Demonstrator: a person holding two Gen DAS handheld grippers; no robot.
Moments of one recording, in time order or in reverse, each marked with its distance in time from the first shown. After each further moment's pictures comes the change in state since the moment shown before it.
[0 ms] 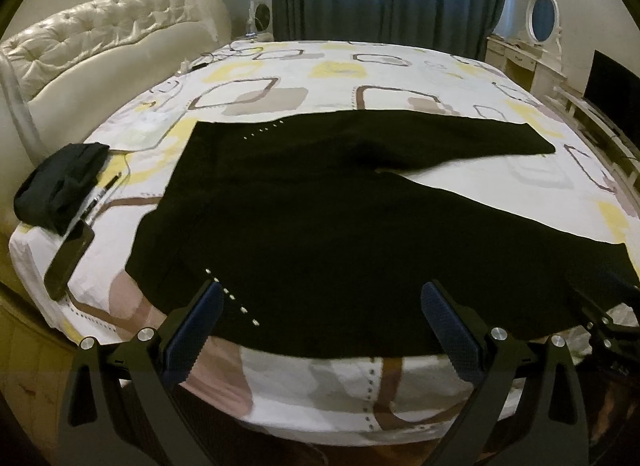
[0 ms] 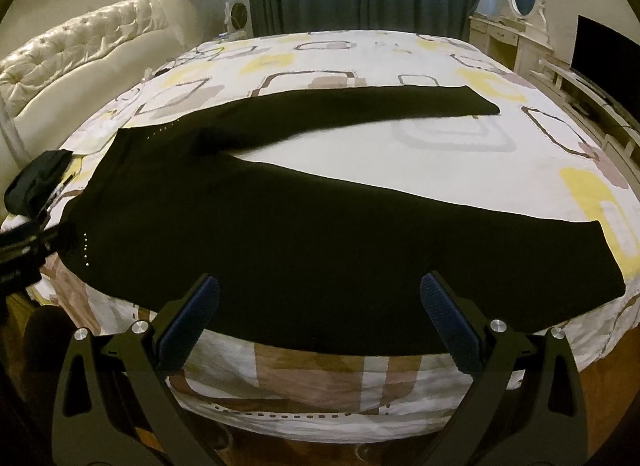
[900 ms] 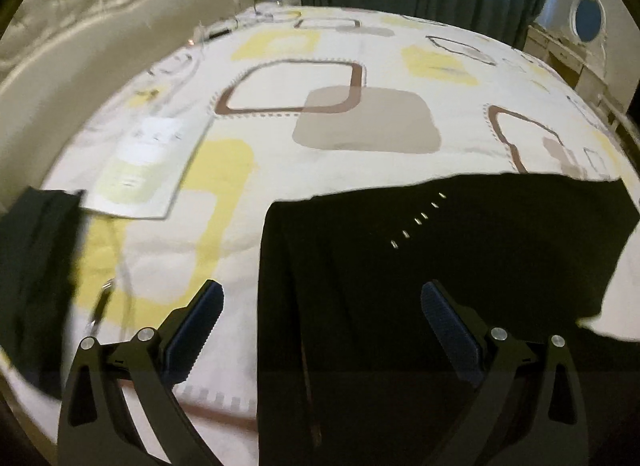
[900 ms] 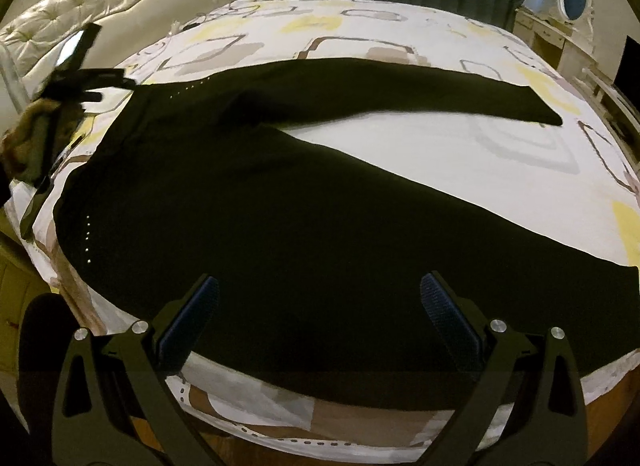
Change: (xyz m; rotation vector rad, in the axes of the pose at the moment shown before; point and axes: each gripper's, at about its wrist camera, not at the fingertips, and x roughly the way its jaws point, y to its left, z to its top) left arm 0.224 0.198 0.178 -0.048 0.159 -0.009; right arm 0.062 0.056 0.028 -0.115 0.140 0.067
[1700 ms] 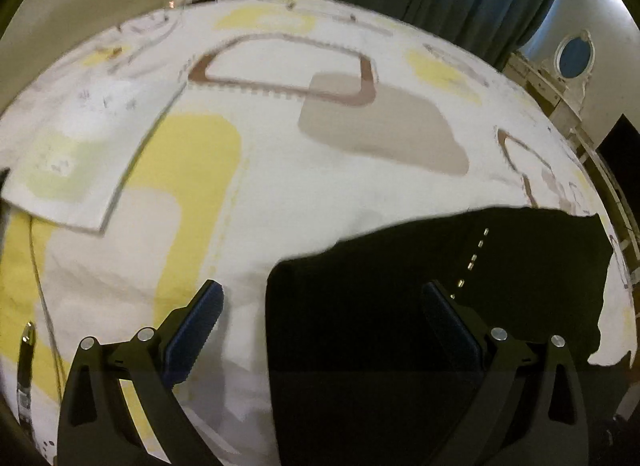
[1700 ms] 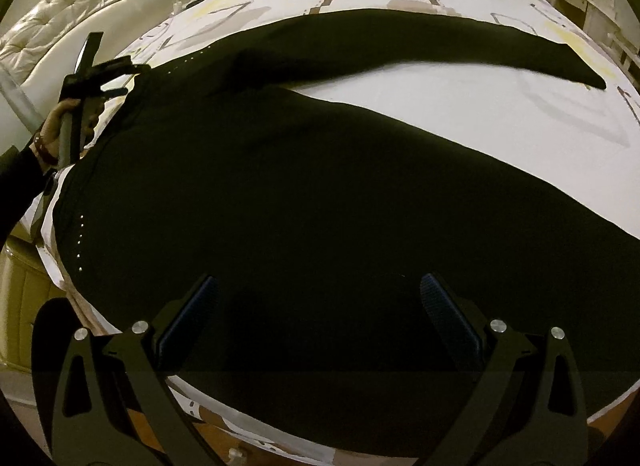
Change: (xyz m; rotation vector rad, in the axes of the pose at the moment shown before) left arm 0.068 0.056 0.014 -0.082 0.012 -0.209; right arm 0.060 -0.005 0.006 0.050 0.121 0.116
